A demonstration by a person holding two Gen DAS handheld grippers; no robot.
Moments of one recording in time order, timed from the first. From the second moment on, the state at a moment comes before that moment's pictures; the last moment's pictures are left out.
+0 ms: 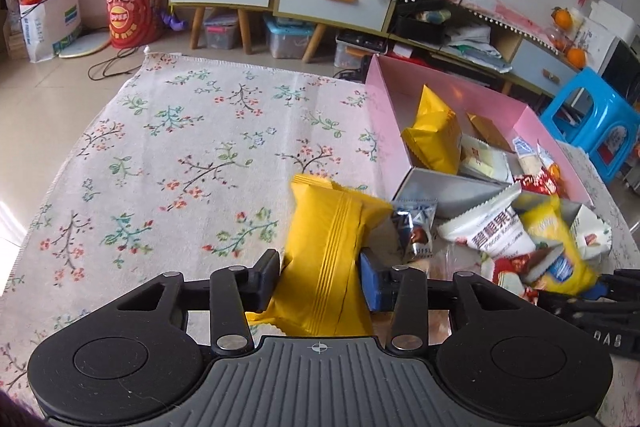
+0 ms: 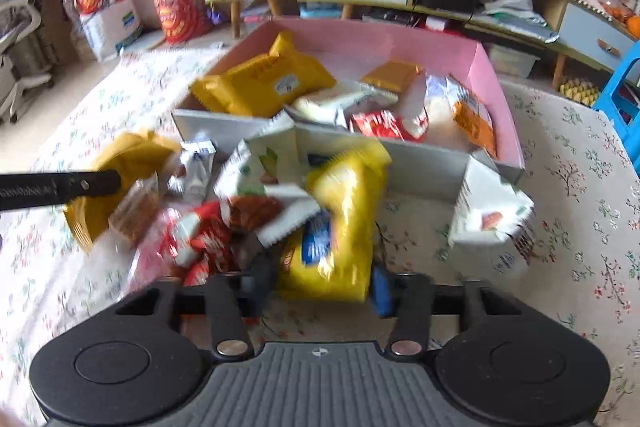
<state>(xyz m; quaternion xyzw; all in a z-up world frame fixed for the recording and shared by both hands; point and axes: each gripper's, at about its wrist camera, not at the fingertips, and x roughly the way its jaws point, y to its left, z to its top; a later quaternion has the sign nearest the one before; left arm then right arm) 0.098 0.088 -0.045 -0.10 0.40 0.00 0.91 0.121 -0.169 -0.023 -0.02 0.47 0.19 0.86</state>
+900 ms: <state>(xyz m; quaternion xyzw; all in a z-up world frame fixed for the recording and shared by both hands) 0.034 0.099 -0.040 -0.09 0.41 -0.06 0.91 0.094 -0.217 -0.016 -0.04 0.46 0.20 0.86</state>
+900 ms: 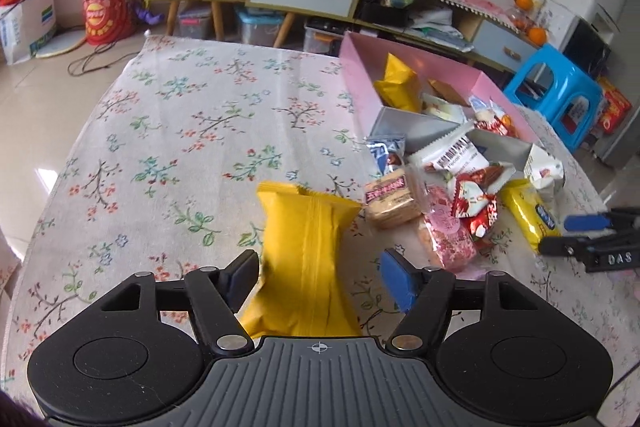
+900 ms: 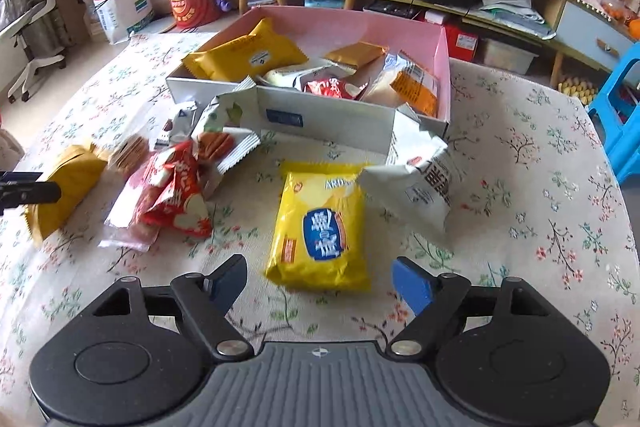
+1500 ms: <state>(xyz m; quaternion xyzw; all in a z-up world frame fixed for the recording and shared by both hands) 0.039 0.082 -0.058 -0.04 0.43 -0.04 0.90 0.102 -0.192 -0.025 -0.06 0.45 0.20 0.87</state>
